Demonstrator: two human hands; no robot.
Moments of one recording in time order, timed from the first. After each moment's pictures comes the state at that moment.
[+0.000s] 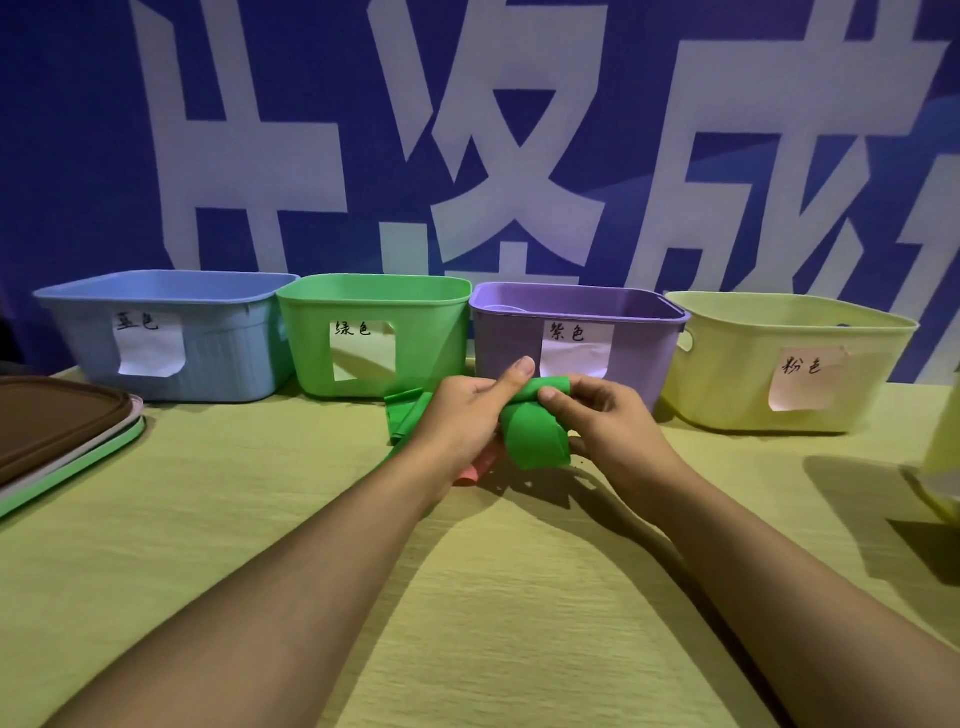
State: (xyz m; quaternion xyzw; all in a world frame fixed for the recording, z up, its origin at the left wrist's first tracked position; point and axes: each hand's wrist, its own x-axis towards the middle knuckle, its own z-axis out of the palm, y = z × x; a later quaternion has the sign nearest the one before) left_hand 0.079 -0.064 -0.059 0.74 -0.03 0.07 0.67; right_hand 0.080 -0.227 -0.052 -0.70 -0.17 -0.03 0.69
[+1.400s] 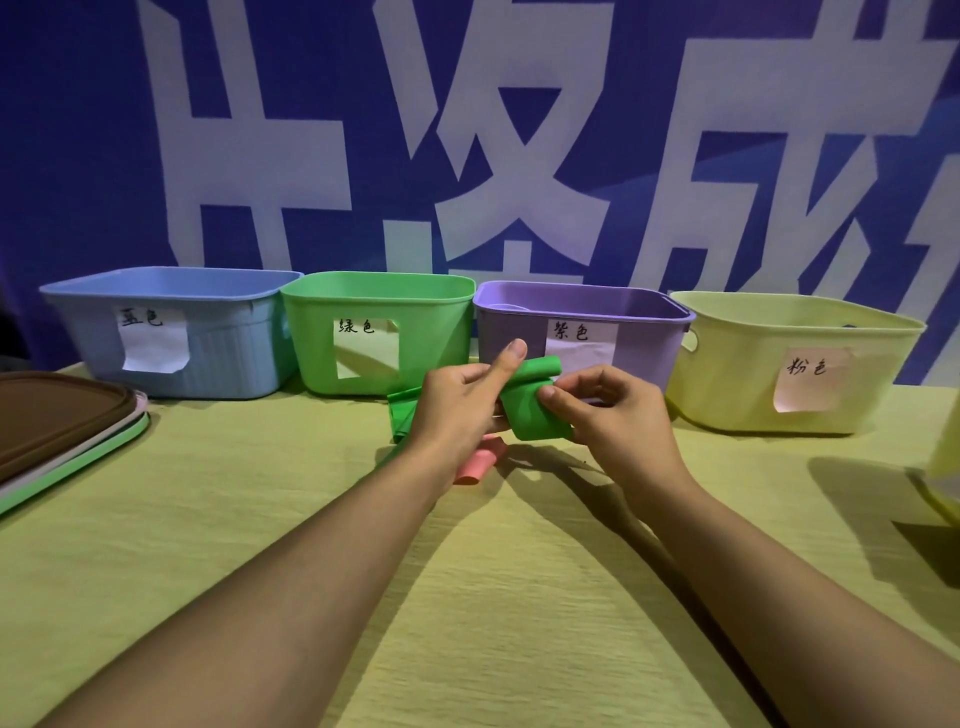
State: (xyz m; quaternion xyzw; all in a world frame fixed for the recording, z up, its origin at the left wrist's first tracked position) left_hand 0.075 -0.065 -0.049 0.68 -0.01 0.13 0.72; right_hand 0.082 -0.224 -0.056 -0.73 -0.12 -0.17 0.64
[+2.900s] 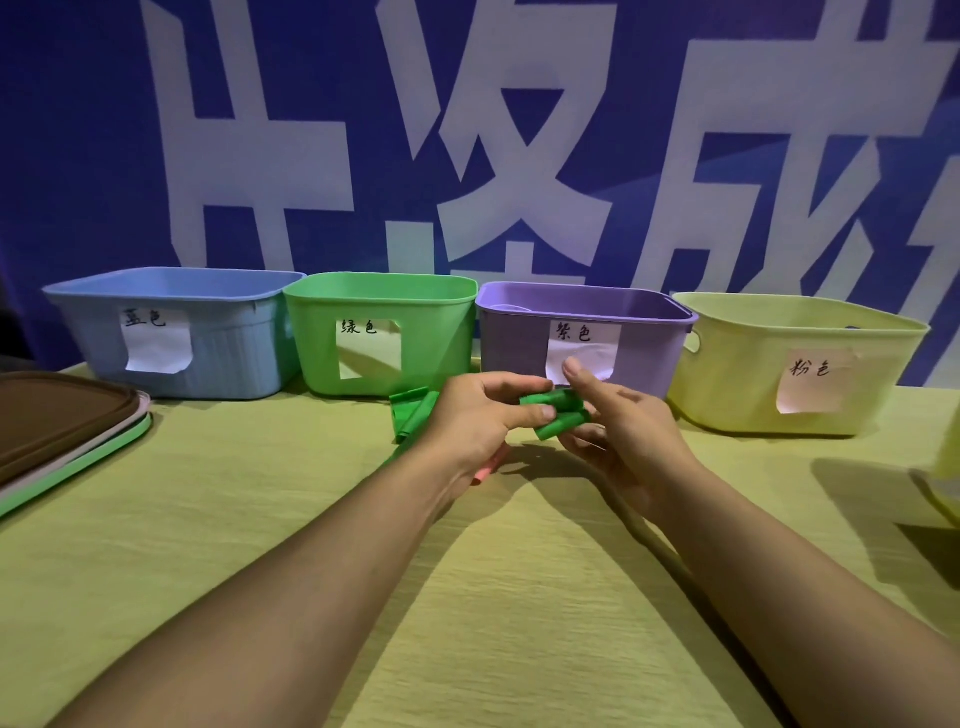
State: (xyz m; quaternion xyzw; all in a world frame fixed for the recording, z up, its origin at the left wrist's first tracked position) left_hand 0.070 -0.070 -0.050 0.70 -0.04 0.05 0.71; right_hand 0.068 -0.228 -0.042 -0.61 -0.03 0.02 0.79
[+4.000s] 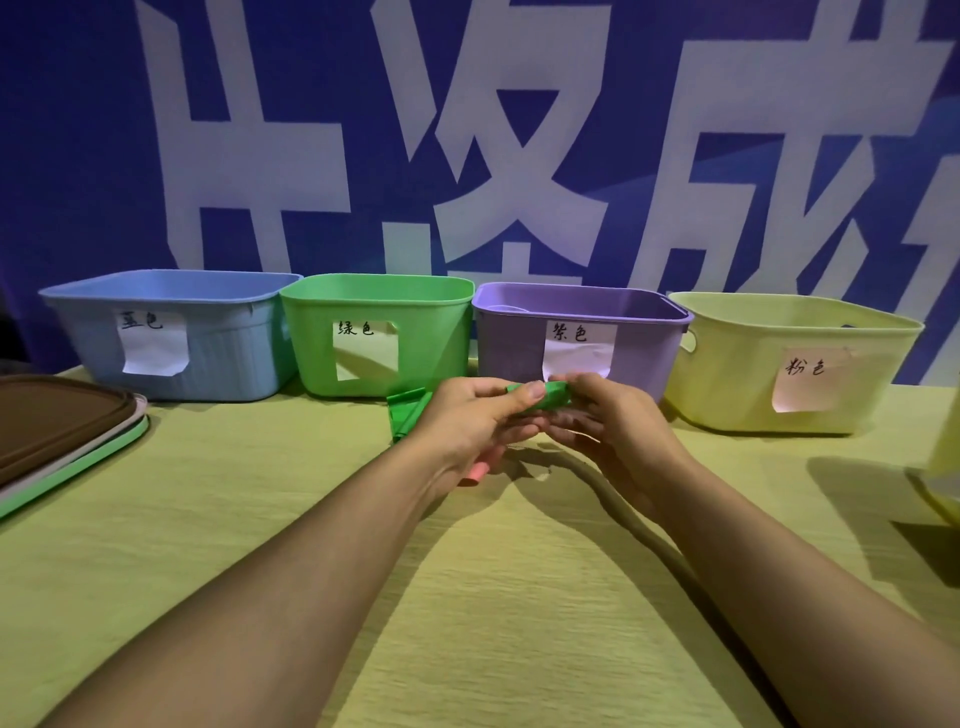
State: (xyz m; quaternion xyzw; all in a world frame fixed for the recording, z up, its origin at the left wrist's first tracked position) left_hand 0.068 -0.067 -0.044 0.64 -0.02 -0.01 0.77; right_hand 0.082 -0.229 -0.049 -0.63 -0.09 0.03 0.77
